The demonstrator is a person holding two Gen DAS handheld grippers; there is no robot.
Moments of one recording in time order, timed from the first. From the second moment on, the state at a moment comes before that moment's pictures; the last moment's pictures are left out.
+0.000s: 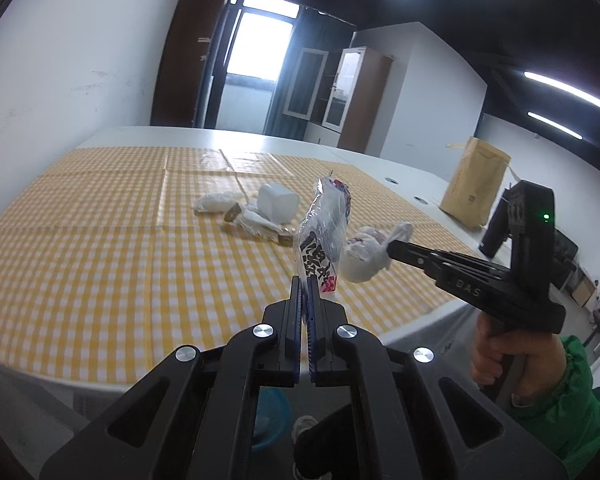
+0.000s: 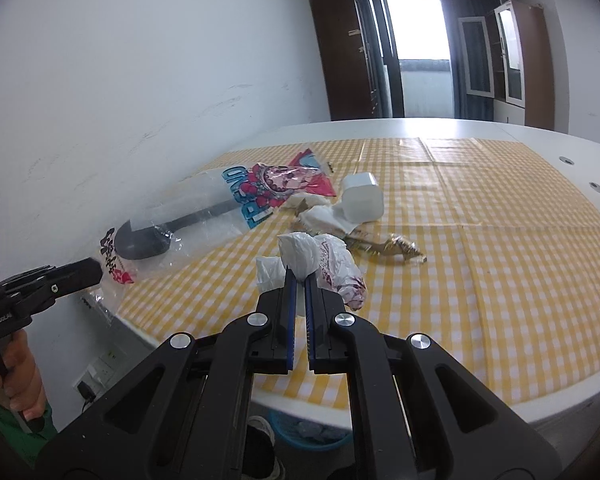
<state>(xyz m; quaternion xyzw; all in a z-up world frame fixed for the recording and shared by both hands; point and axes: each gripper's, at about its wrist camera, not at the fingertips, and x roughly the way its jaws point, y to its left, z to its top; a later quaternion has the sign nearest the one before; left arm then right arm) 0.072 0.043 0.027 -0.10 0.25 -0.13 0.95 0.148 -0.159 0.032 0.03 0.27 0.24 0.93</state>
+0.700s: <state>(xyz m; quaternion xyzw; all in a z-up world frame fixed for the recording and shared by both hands) -0.040 0.019 -0.013 -0.04 0.28 -0.17 0.94 0.039 -0.167 -0.006 0.02 0.30 0.28 0.91</state>
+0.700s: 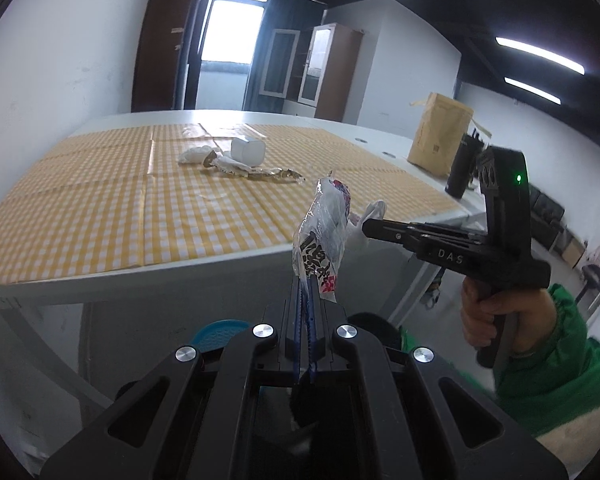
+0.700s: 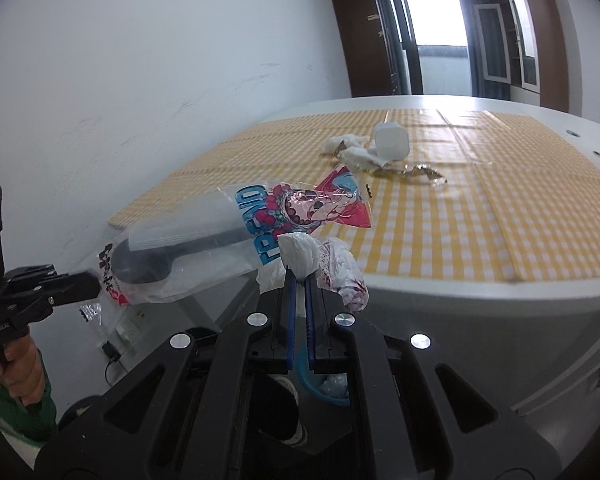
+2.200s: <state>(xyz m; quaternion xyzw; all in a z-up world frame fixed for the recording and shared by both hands) 0.076 0.063 -0.232 -0.14 0.52 -0.09 0.84 0.124 -0.118 -0.237 0.00 0.50 0.22 0.84</state>
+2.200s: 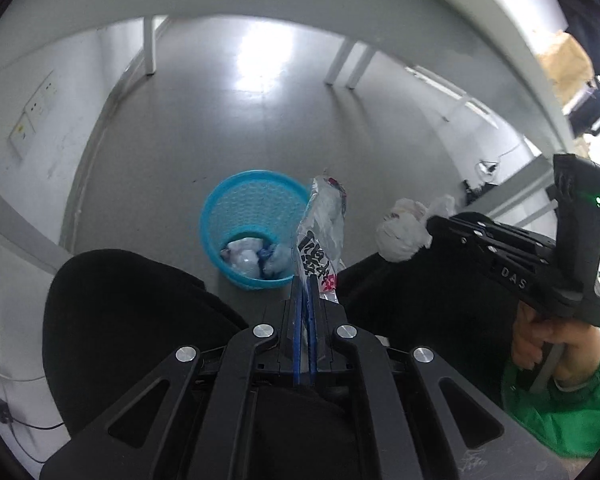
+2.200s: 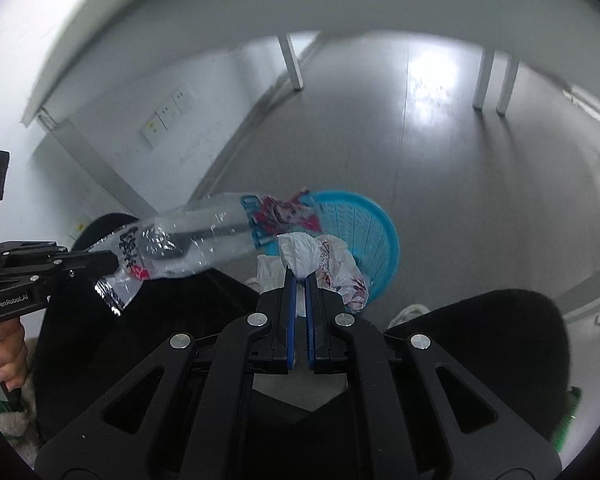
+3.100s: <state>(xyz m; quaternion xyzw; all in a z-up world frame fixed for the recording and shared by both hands) 0.211 0.072 -0.359 -0.21 0.63 0.01 0.75 0.242 -0.081 -0.382 0.01 0.65 0.16 0.75</state>
